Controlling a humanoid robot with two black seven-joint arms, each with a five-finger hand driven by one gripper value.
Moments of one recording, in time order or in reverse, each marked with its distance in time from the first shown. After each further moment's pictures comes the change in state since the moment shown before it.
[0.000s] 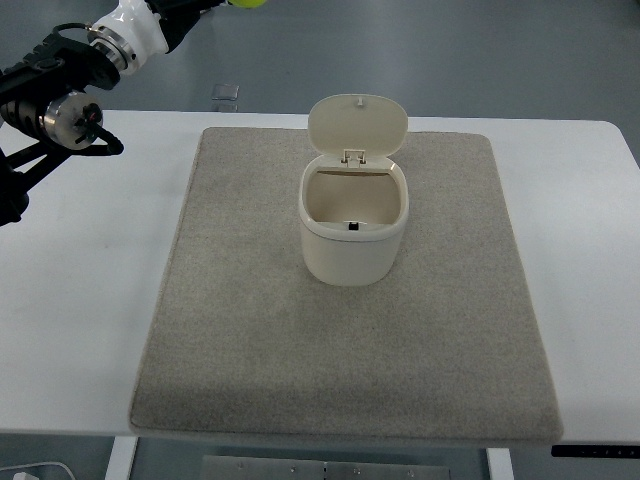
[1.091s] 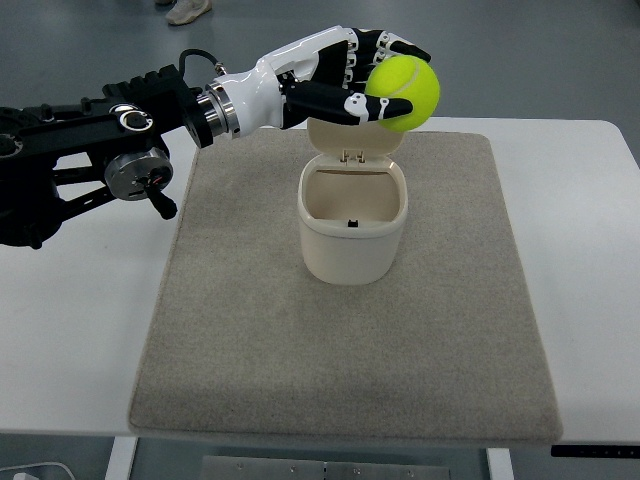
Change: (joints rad) left arm -0.157 -0.011 0.353 -0.338 0.094 -0.047 0.004; right arm 0.000 0.000 0.000 0.000 0.000 0.000 0.000
